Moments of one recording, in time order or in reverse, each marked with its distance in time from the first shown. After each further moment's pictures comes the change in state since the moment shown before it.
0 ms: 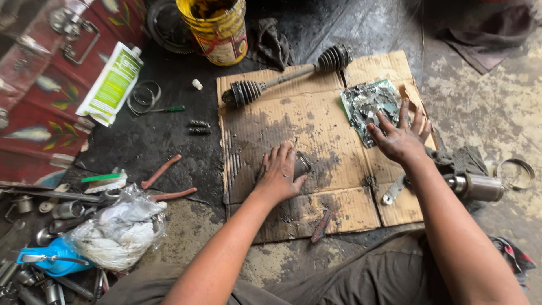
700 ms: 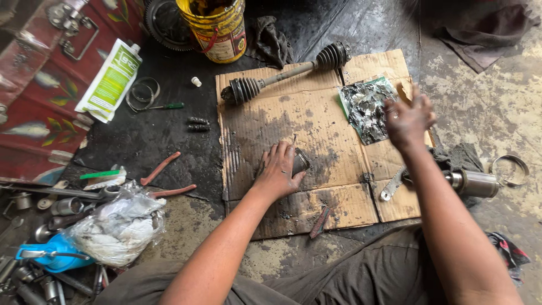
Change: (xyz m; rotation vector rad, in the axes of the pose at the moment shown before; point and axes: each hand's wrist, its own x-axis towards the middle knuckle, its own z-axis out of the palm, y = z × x) left_hand -0.005 -0.001 0.000 -0.023 0.029 0.014; right_hand -0.012 -0.007 -0.025 0.397 0.415 -0.024
